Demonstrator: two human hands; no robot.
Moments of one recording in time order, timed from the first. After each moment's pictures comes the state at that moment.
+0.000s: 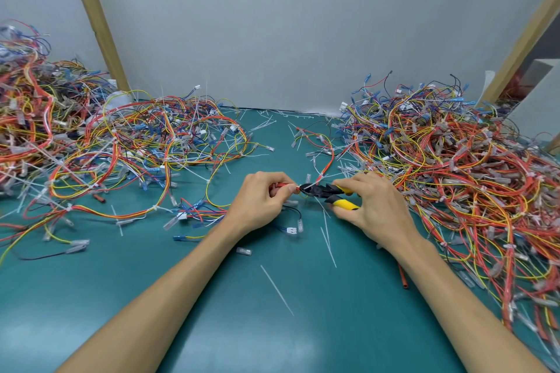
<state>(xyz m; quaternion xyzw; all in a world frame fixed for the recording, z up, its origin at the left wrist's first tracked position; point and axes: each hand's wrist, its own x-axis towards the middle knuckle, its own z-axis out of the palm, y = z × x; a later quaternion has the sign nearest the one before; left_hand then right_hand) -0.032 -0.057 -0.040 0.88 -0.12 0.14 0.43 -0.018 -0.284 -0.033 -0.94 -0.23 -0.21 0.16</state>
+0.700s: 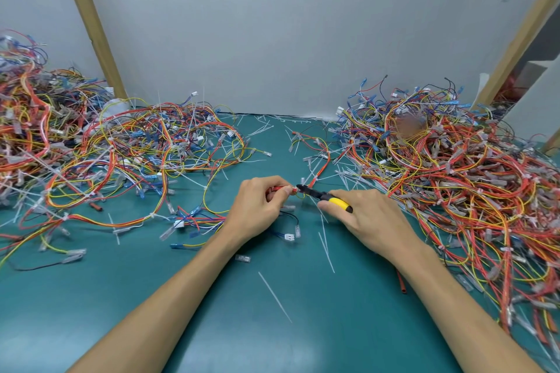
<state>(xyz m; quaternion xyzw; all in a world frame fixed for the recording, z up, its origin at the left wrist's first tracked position) -0.033 -0.061 -0.039 0.87 -0.11 0.18 0.44 -0.024 -0.281 -0.030 -0.96 -0.23 -0.13 0.12</state>
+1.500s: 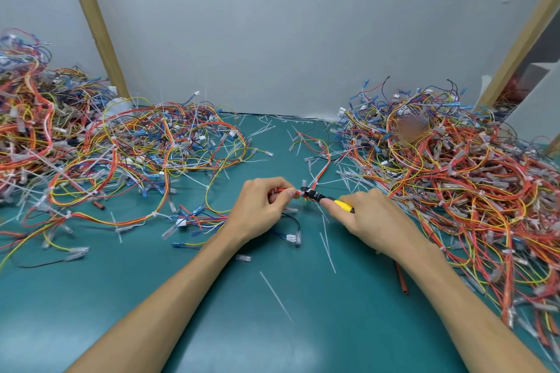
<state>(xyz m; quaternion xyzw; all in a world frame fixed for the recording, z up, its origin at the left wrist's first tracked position) -0.036 -0.060 -0.038 0.87 -0.13 0.17 0.45 -0.028 -0.277 -0.015 -0.98 -0.18 -0.06 0.09</state>
